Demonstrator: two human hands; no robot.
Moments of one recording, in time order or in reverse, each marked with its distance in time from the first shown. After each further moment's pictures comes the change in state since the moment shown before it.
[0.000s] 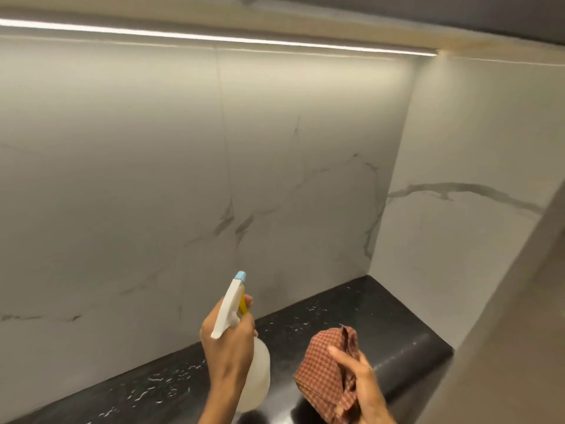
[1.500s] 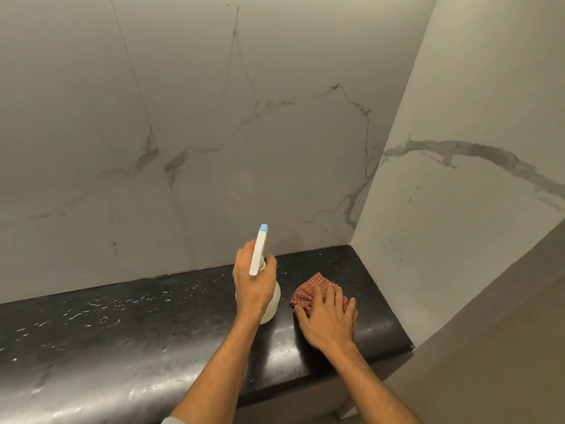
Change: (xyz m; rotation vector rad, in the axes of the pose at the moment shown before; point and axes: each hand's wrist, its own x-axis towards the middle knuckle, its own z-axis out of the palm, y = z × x) left_hand -0.026 -0.094 0.201 0.219 0.016 0.119; right_hand 0.158 -0.039 -0.106 -1.892 -0.060 -0.369
